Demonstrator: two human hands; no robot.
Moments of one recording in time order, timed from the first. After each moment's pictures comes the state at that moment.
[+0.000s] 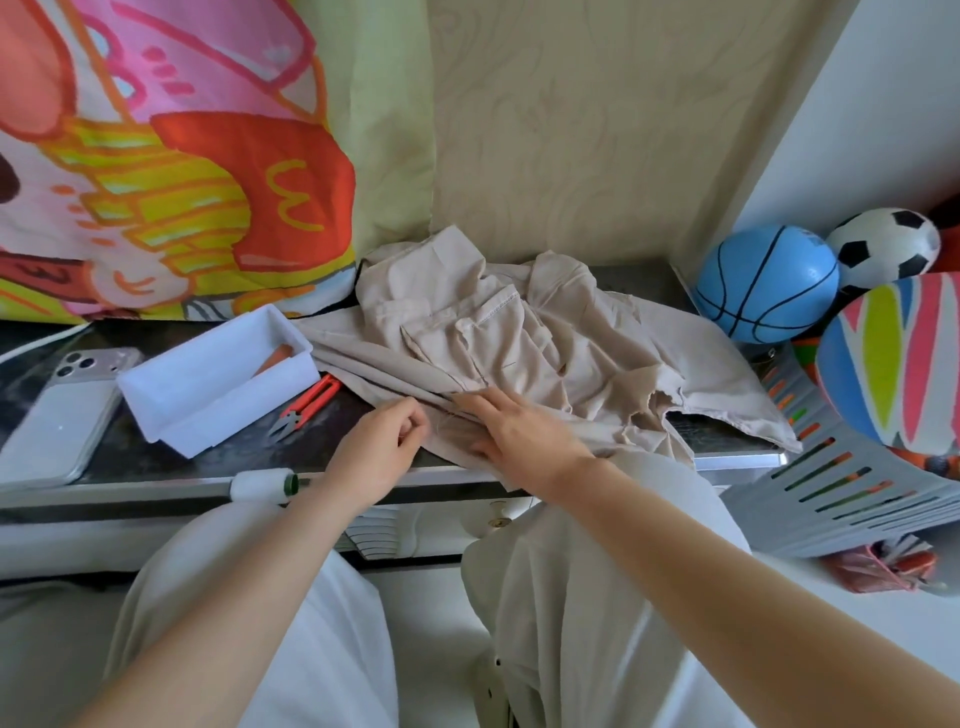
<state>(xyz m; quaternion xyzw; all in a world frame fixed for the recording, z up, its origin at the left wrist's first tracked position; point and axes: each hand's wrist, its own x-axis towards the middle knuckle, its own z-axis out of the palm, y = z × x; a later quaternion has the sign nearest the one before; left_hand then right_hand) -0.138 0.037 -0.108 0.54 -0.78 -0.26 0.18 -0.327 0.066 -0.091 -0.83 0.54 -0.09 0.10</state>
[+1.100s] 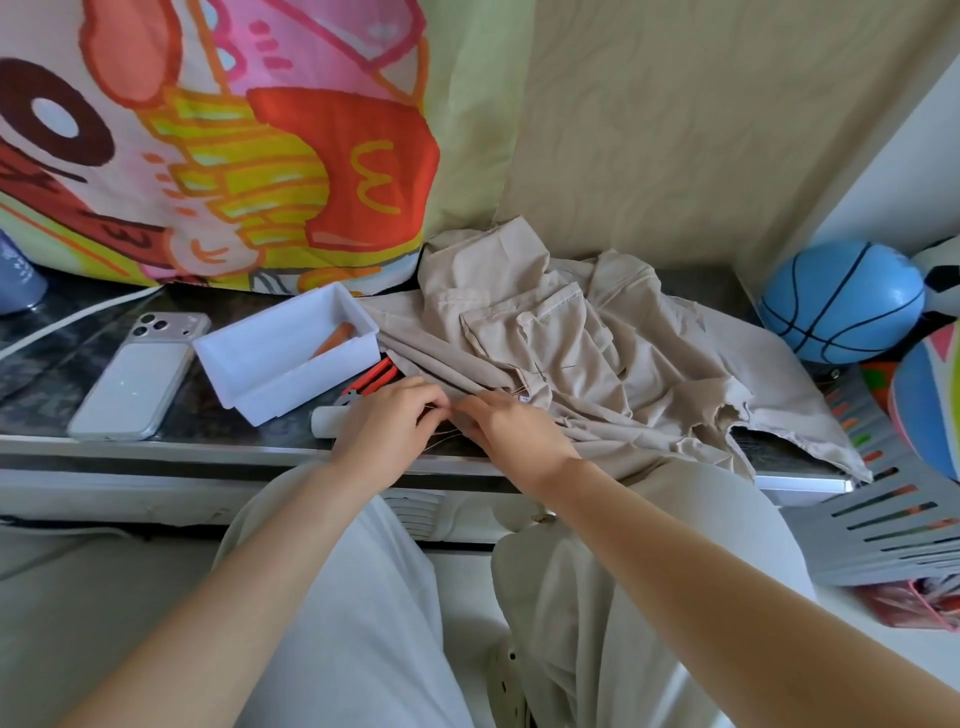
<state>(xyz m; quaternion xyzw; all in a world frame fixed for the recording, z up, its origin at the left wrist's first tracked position) -0.100 0.042 -0.086 0.55 -0.80 -0.13 0.19 -0.264 0.051 -0.101 -0.84 0.52 -0.11 0.08</state>
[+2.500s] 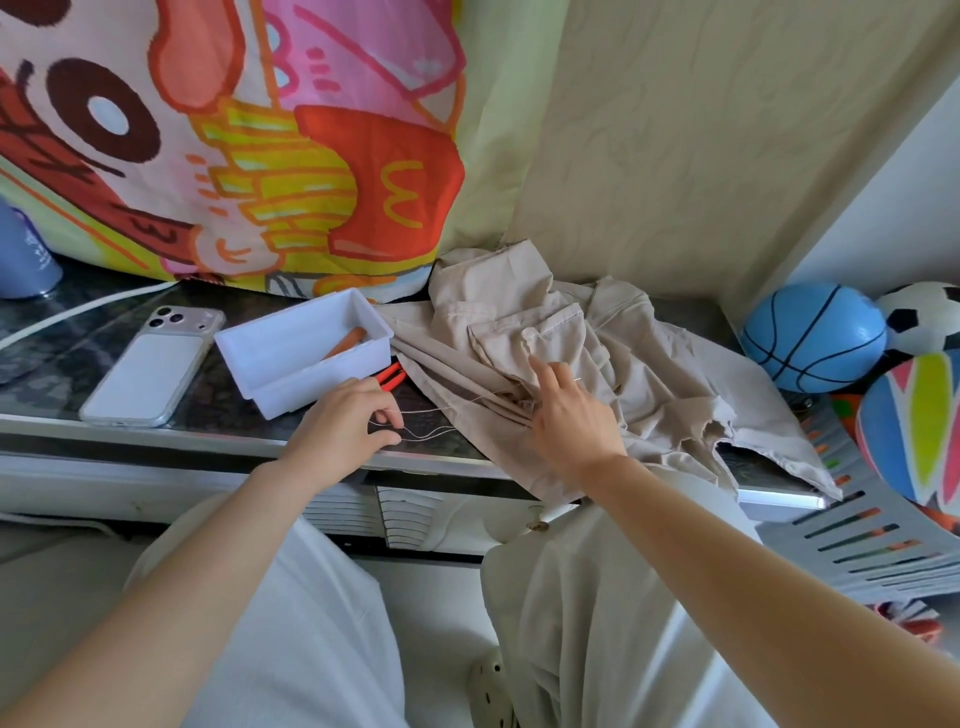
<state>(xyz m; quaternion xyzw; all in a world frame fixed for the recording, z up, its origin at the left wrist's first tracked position) -0.041 0.040 -0.096 0.55 -0.79 -0.20 0.19 -0.293 0.059 -0.076 -0.74 0.67 -0.07 0.04</state>
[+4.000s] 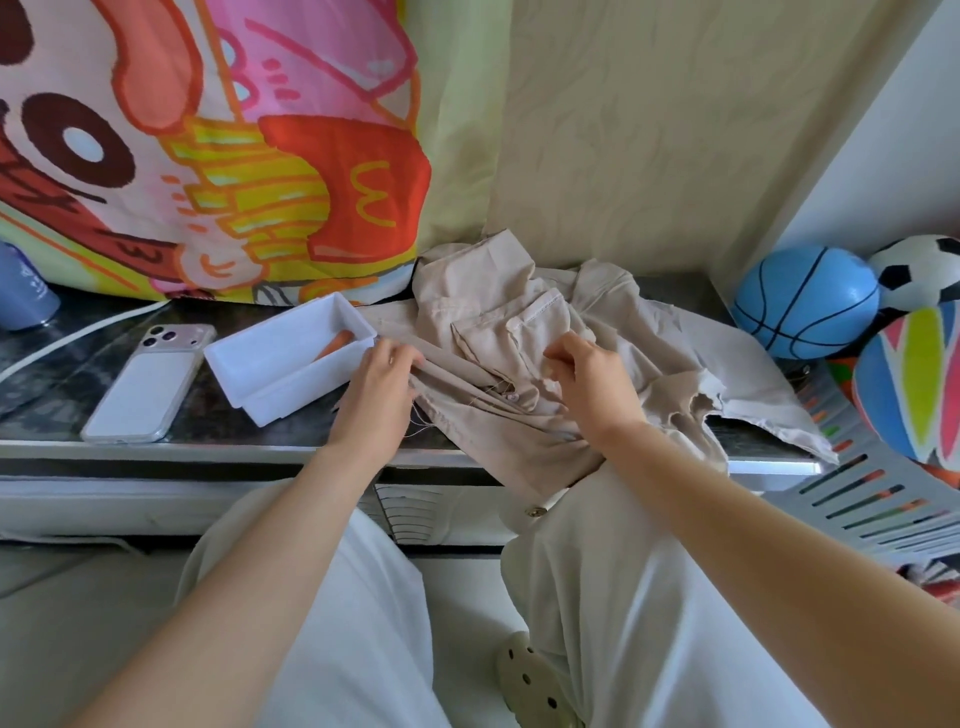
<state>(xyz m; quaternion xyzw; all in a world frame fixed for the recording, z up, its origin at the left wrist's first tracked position) -0.095 0.039 -0.074 0.58 -0.78 -0.08 0.22 -0.325 0.048 -0.068 -0.68 0.66 -0.31 0.13</state>
